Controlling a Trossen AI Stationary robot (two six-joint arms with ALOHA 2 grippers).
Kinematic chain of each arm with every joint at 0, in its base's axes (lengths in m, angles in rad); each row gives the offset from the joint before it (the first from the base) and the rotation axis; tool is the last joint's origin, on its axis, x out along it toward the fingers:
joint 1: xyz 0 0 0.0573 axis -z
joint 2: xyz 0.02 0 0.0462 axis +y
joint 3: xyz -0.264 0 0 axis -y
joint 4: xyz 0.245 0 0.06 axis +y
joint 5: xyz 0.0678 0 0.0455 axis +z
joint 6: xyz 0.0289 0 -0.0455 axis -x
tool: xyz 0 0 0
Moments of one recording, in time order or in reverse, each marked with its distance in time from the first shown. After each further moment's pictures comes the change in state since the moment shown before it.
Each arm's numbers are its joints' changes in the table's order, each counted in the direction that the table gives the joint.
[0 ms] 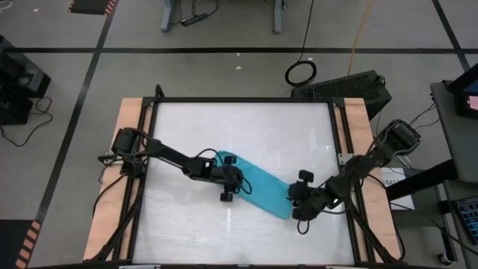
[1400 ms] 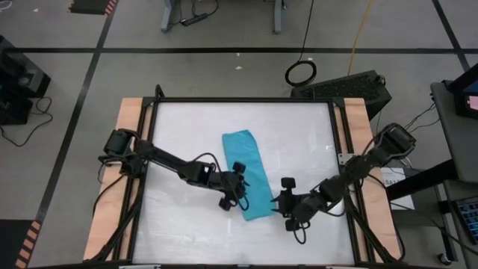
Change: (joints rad) left arm 0.092 -0.064 0.087 0.005 -0.001 -0.319; right arm 0.033 0.084 0.098 -0.315 0.038 0.414
